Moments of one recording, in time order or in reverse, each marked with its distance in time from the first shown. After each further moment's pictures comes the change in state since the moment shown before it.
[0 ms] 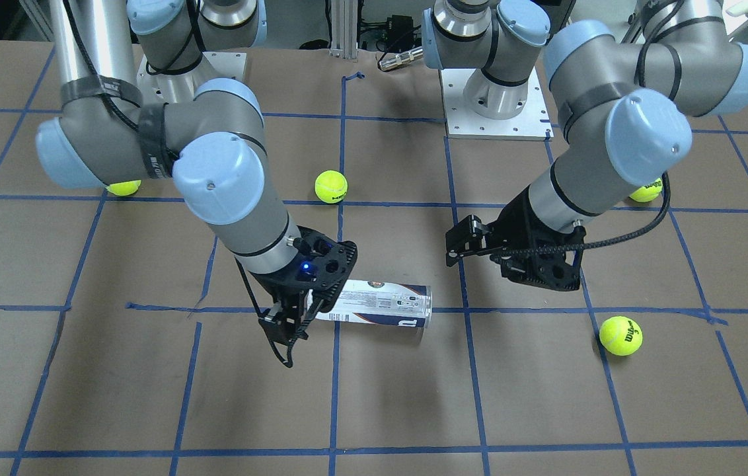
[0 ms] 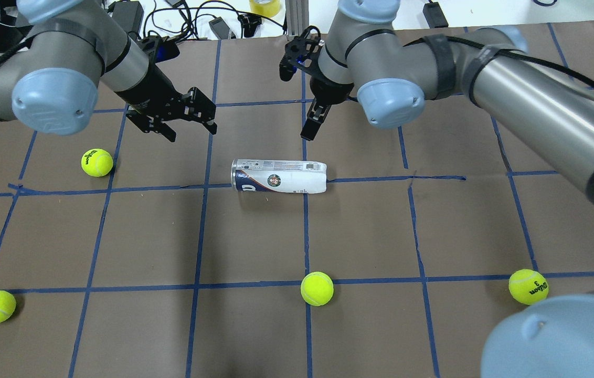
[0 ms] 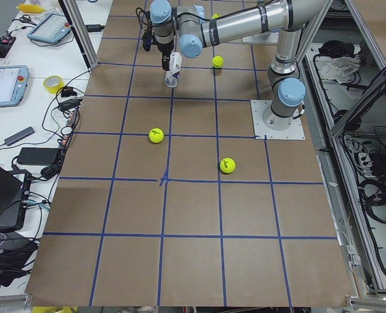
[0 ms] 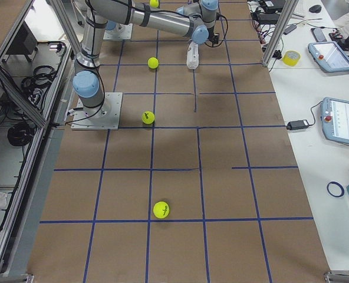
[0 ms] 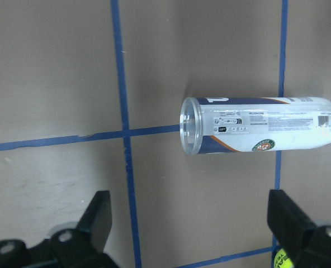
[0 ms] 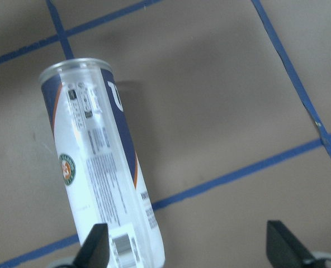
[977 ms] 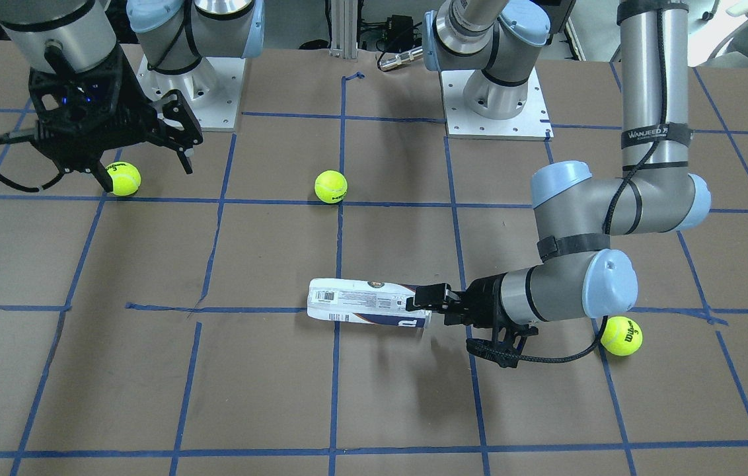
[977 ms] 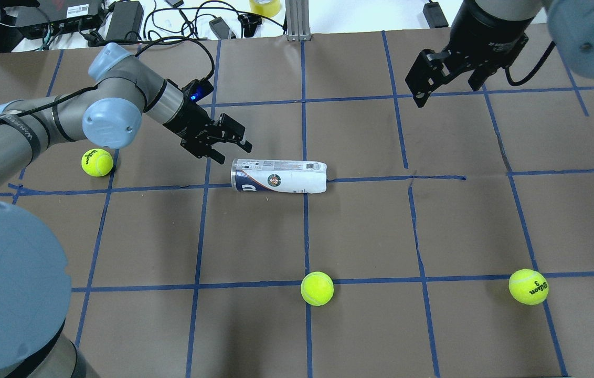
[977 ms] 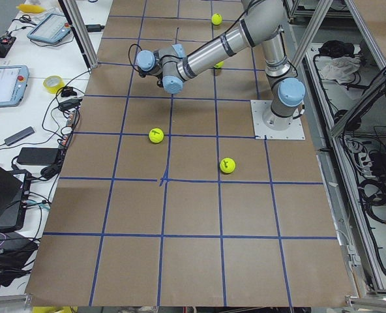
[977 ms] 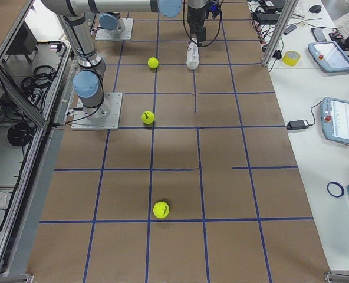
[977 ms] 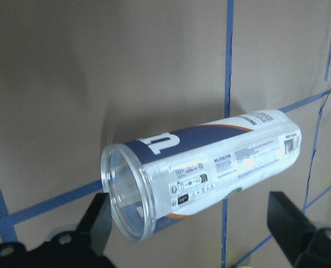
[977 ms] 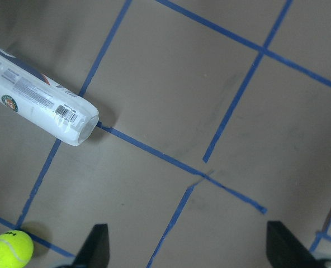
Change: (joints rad) left arm 0.026 -0.272 -0.008 0.061 -0.274 0.172; right arm -0.185 -0.402 -0.006 0.448 -0.198 0.689
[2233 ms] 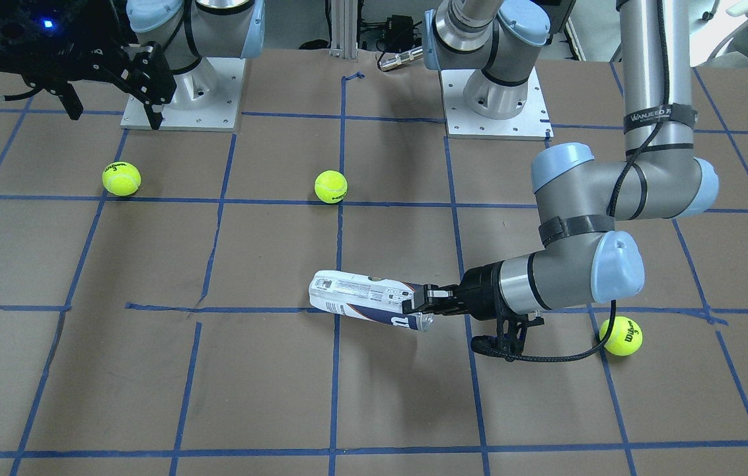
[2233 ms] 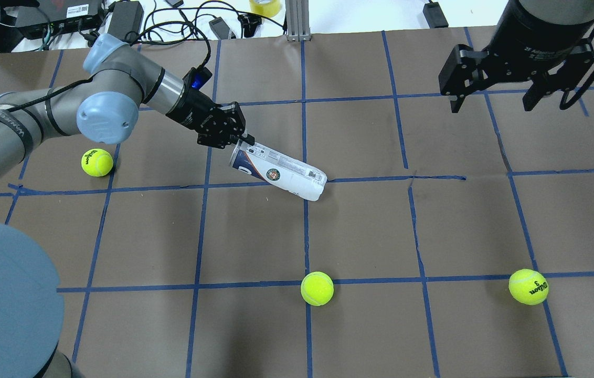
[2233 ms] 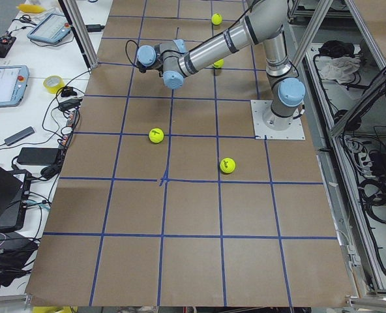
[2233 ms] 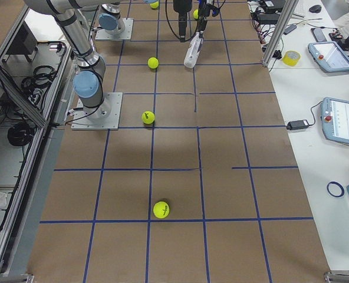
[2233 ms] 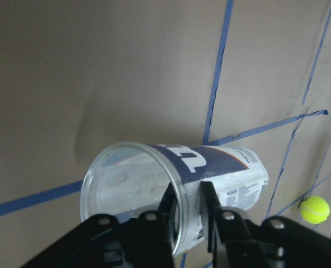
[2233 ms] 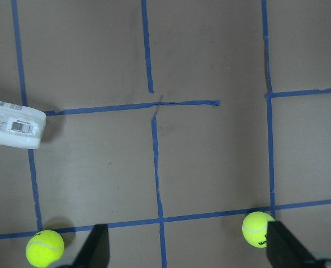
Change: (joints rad) left arm -0.019 0.070 0.024 -0.006 -0.112 -0.258; right arm -0.003 -0.097 0.010 0.101 -0.122 0.301
